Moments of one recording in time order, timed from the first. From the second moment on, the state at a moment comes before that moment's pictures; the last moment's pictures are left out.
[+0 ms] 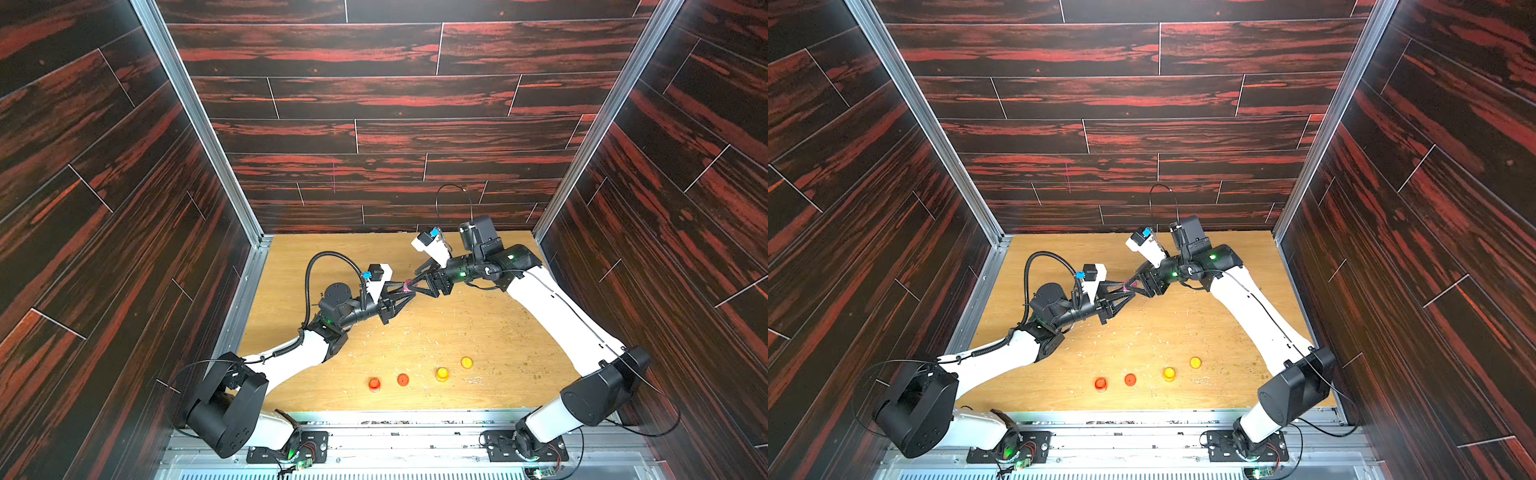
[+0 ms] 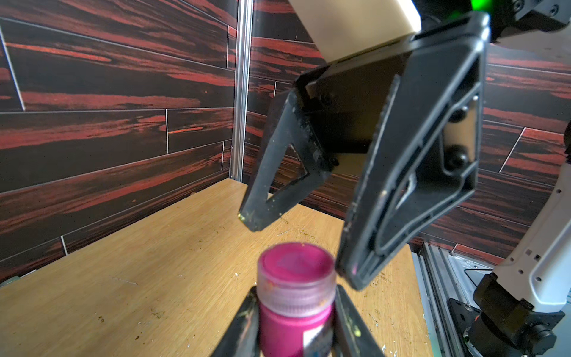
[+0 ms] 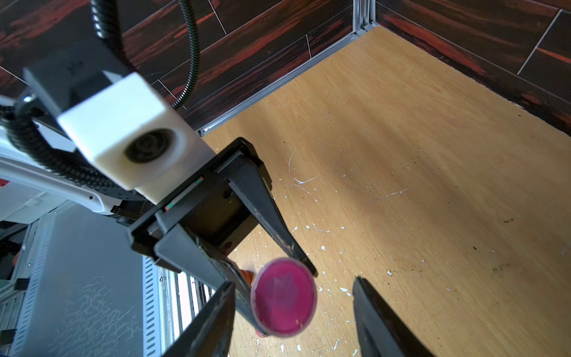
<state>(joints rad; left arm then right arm) -0.56 1.42 0.72 0.78 0.63 -0.19 0.54 1.59 1.67 -0.86 -0.69 -0.23</state>
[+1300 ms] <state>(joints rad) -0.56 1.64 0.81 0.82 0.16 -0.09 0.68 1.79 1.68 -0.60 -0.11 0.49</state>
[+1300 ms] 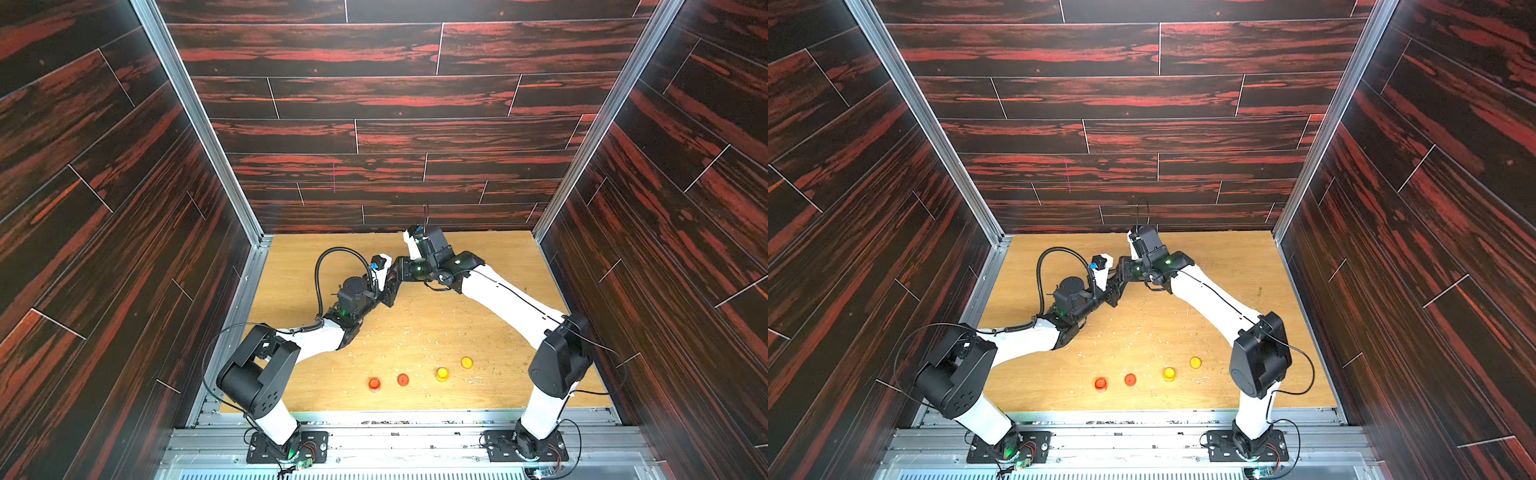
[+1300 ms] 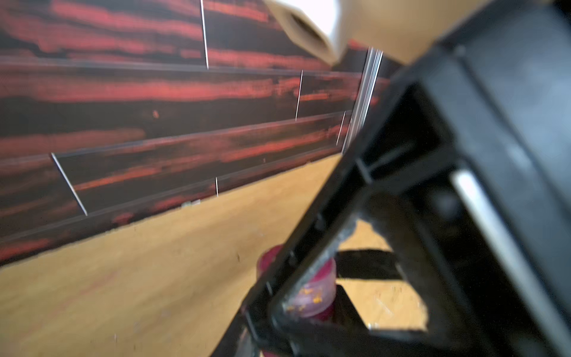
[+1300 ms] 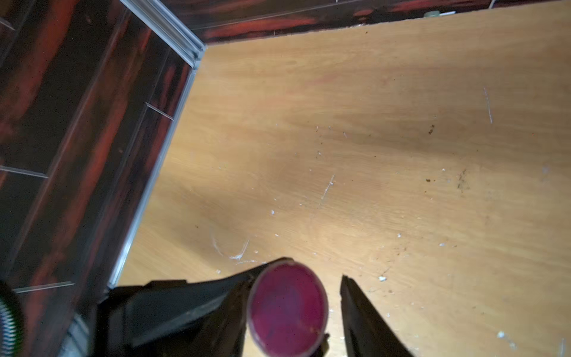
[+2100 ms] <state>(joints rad) -0.53 1.39 0.71 0.80 0.56 -0.24 0.54 1.58 1.72 -0.85 -0.67 -0.13</state>
